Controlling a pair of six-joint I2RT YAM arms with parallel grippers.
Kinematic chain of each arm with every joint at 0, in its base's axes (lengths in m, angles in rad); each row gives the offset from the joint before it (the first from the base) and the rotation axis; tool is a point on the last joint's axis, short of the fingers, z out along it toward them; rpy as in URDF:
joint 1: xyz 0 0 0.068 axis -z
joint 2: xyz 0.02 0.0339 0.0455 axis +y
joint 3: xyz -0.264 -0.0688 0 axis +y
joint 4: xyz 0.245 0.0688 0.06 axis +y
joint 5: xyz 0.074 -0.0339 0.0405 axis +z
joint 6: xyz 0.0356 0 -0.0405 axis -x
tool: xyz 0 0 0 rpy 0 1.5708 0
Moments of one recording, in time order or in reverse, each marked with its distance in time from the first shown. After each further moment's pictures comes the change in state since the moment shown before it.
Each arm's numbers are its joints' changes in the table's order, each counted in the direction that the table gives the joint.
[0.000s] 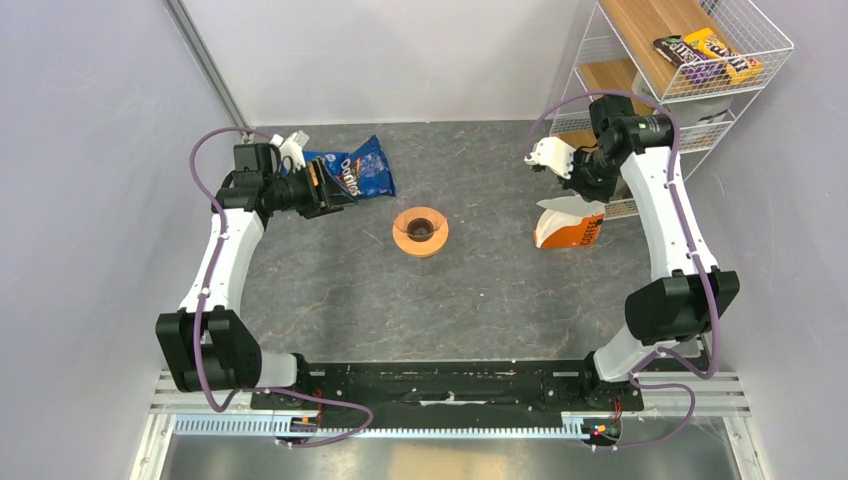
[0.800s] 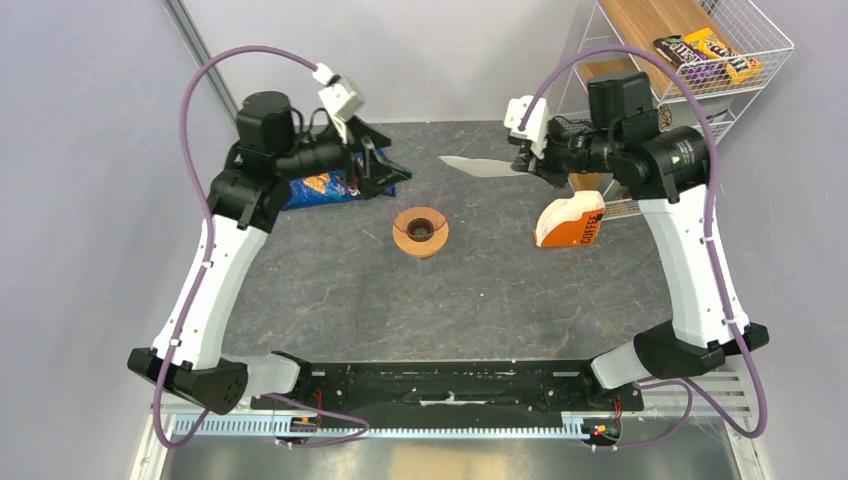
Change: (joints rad) left arm 0.351 -0.077 -0.438 -0.067 -0.034 -0.340; right arm -0.260 -0.165 -0.296 -0.122 0.415 -0.301
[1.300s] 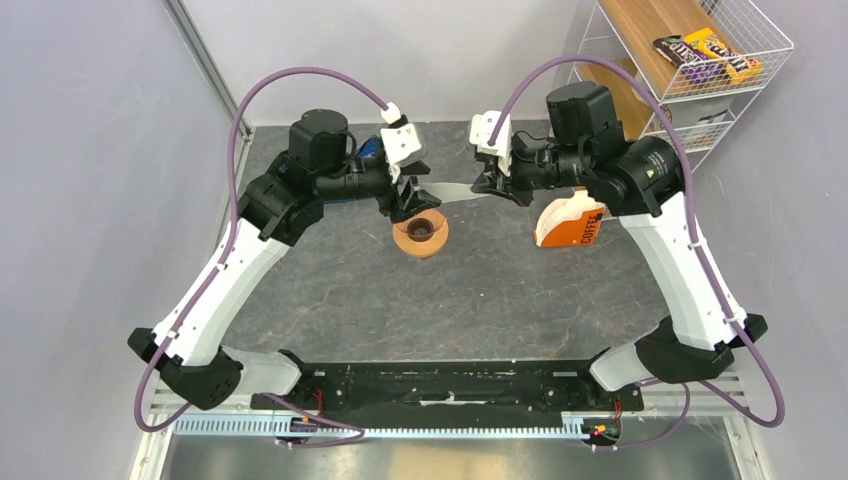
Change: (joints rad) left arm 0.335 0.029 -0.026 0.113 0.197 -0.319; right arm -0.254 0.000 0.013 -0.085 0.014 -0.180
